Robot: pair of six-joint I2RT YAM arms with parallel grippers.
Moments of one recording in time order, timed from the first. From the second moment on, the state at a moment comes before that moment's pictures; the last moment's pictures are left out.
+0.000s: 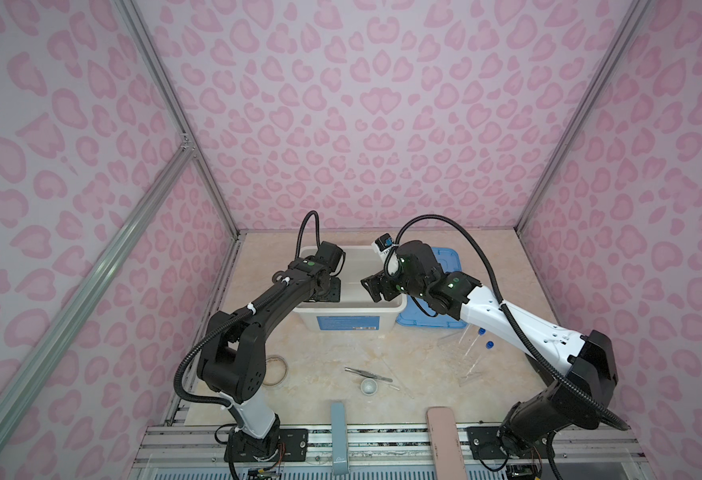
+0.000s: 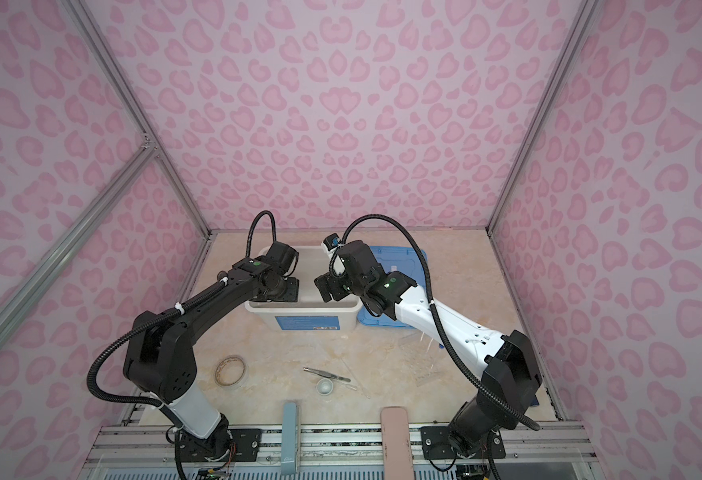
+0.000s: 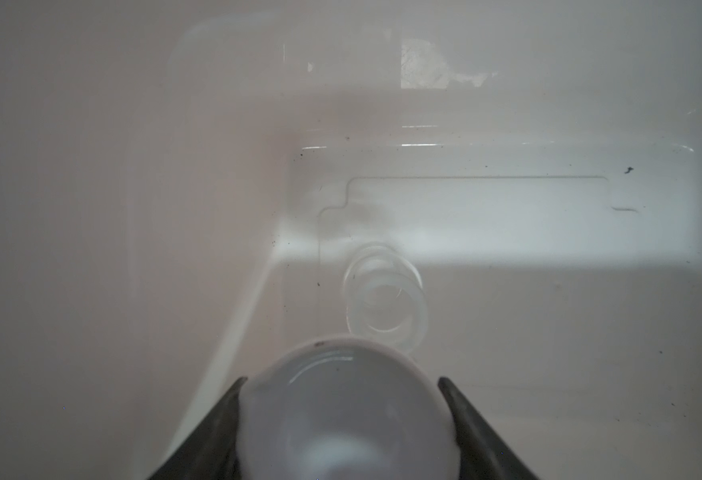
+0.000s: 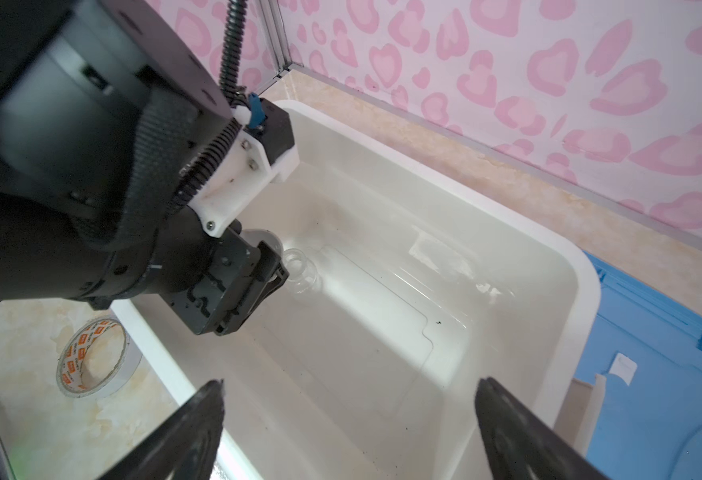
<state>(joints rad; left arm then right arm) -0.43 1.73 1.34 -0.81 -0.22 -0.37 0.77 1.57 1.39 -0.41 0.03 0.13</state>
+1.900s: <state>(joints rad) -0.43 1.86 1.39 -0.73 -0.08 -0.01 0.77 1.56 1.32 -0.37 0.02 0.16</state>
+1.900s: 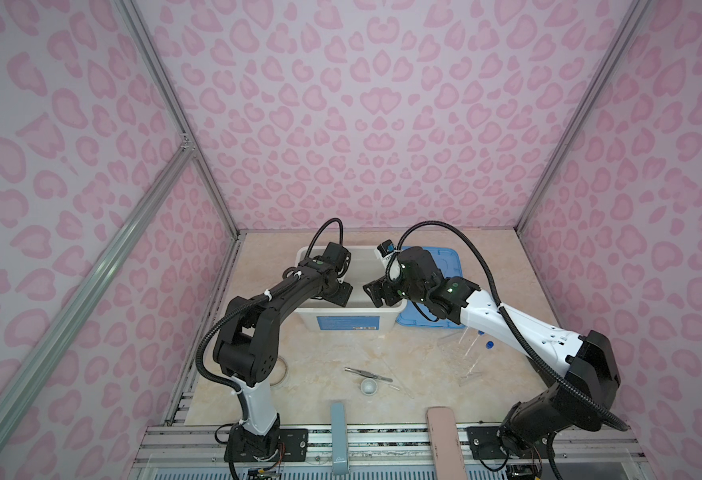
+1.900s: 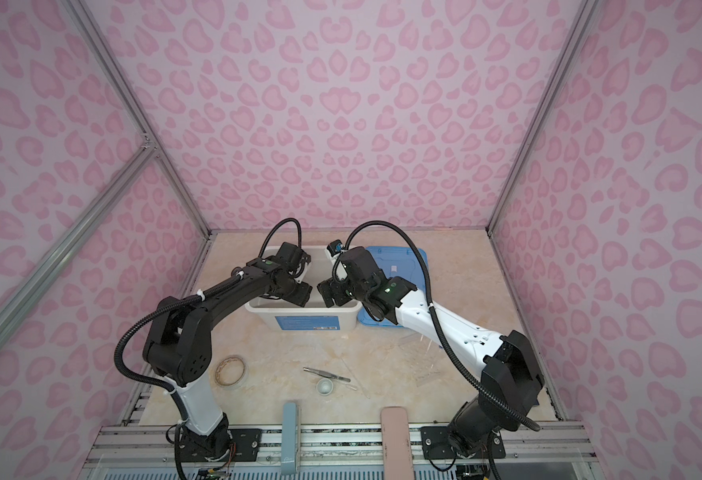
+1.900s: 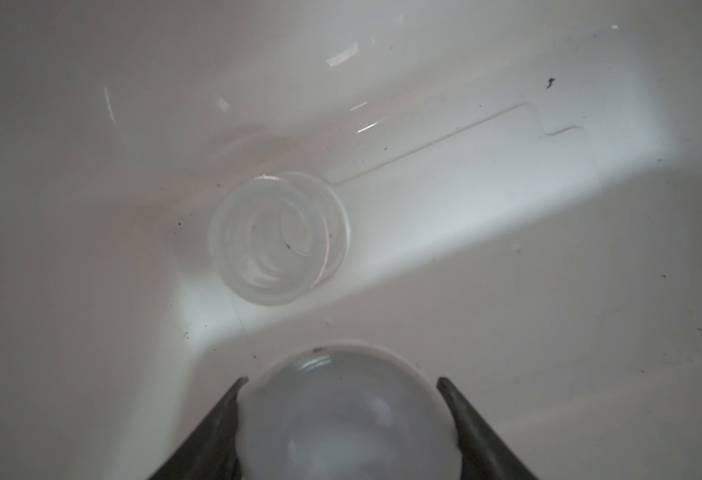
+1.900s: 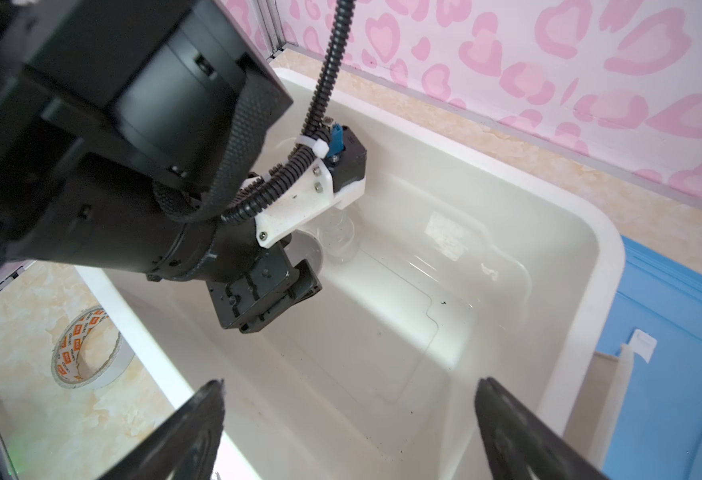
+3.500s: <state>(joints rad) -0.44 1.87 1.30 -0.62 -0.08 -0.08 0.77 1.53 1.32 -0.38 0.03 0.16</state>
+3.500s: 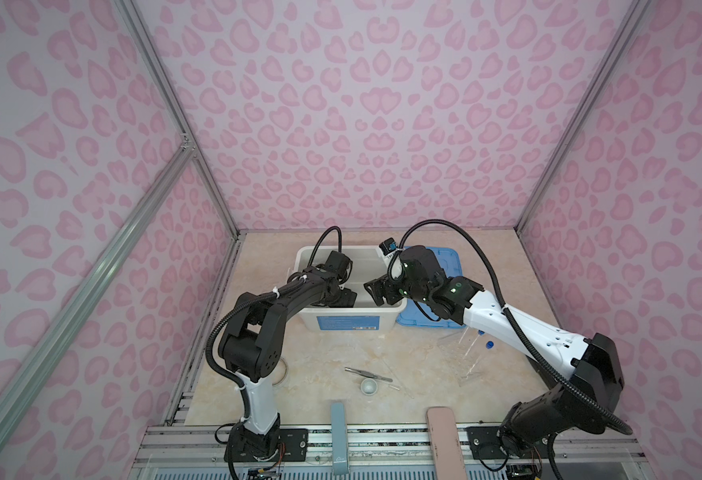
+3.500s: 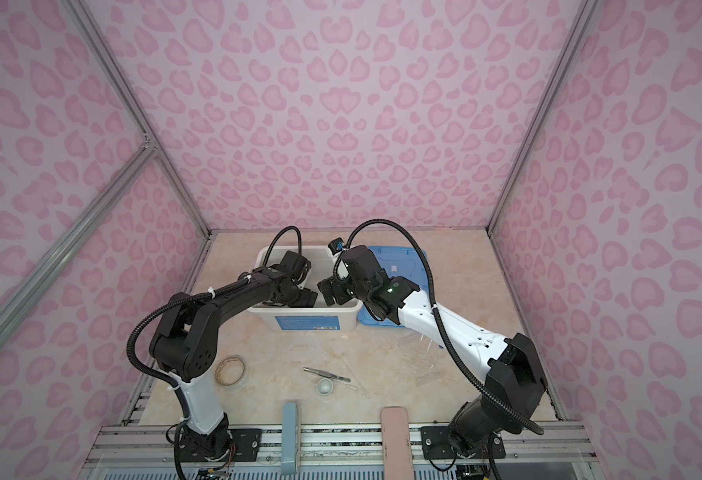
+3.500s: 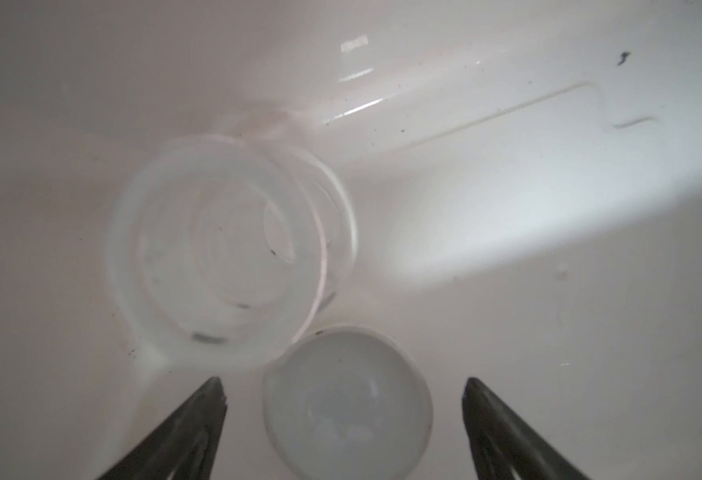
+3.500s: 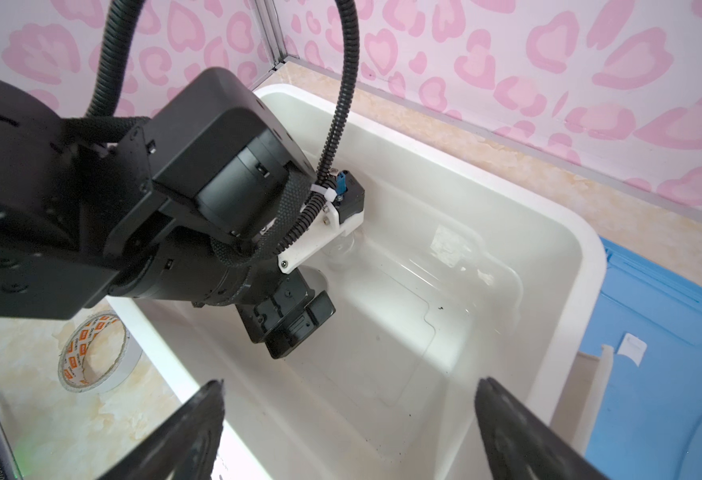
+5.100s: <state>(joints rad) -1.02 1.13 1.02 -0.88 0.00 -0.60 0.78 0.86 0.90 -0.68 -0.01 0.21</state>
